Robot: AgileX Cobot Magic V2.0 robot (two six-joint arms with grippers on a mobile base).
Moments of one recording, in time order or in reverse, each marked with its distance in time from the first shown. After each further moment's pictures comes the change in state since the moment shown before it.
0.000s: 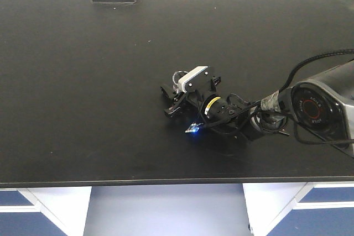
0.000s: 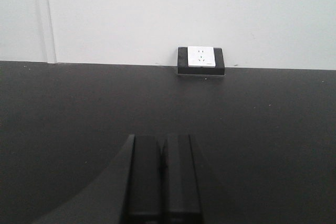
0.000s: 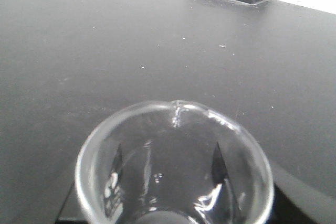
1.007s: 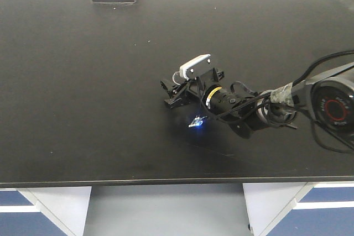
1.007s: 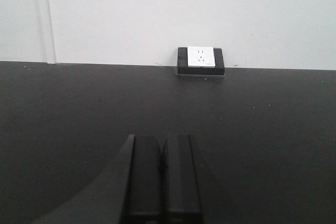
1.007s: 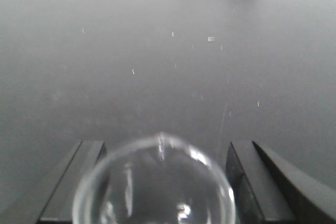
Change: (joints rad) left arm 0.000 0.000 0.000 0.000 0.000 0.000; right arm 0.000 -0.117 0.005 -0.024 0.193 0.111
